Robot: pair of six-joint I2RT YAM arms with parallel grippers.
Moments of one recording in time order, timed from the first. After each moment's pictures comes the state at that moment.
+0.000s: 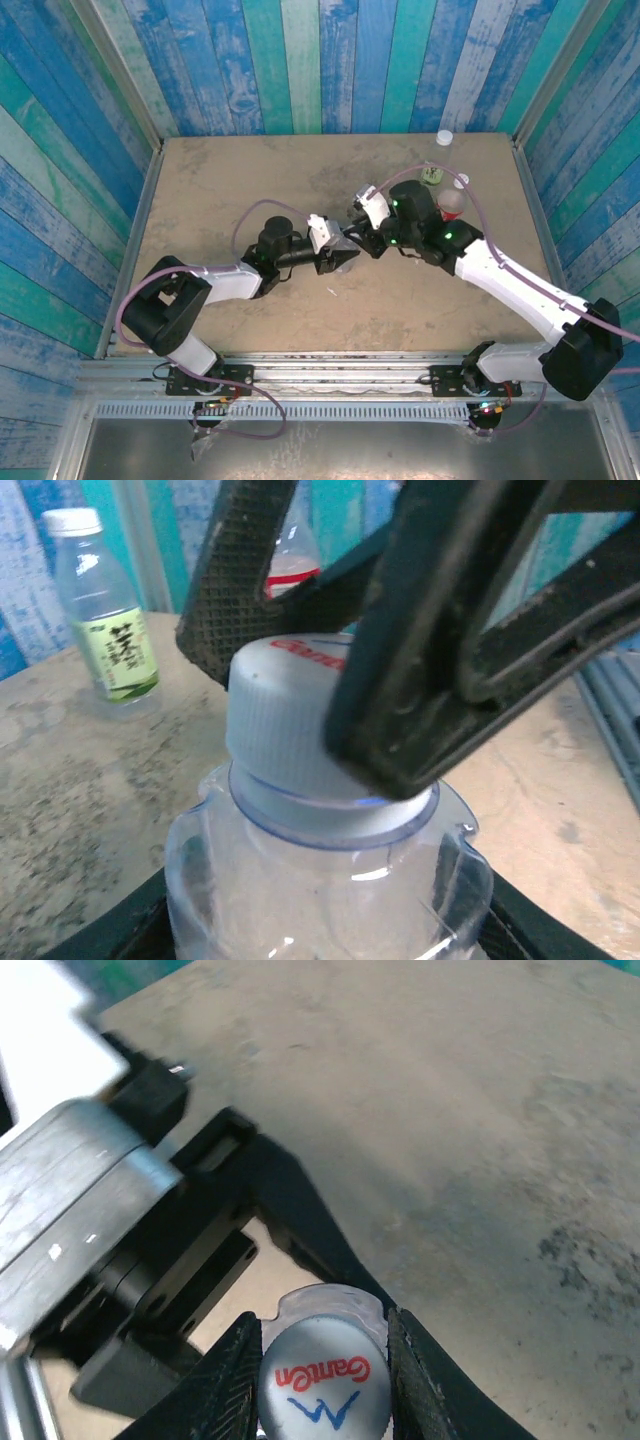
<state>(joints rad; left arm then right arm) -0.64 1.56 0.59 0.81 0.60 0.13 0.70 1.28 1.04 -0.39 -0.20 0.01</state>
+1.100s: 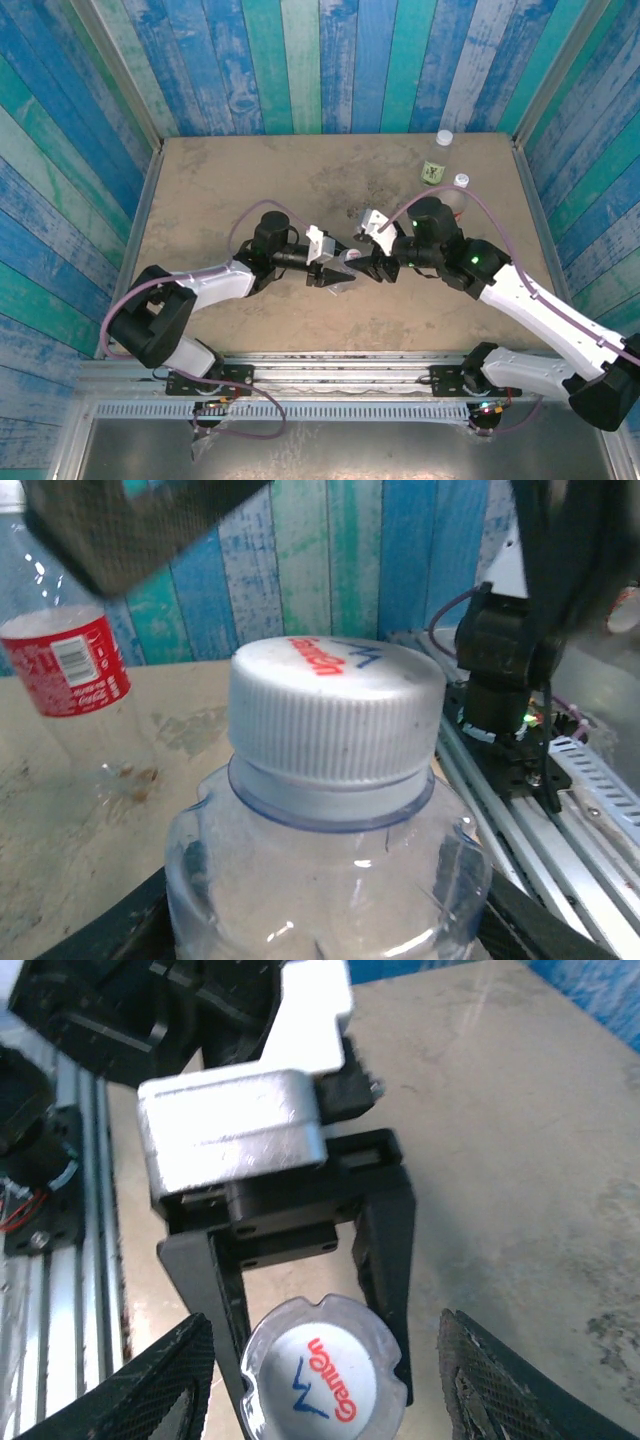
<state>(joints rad) -0.62 1.47 0.62 0.62 1.05 0.29 0.74 1.08 0.98 -0.47 -0.41 -0.28</state>
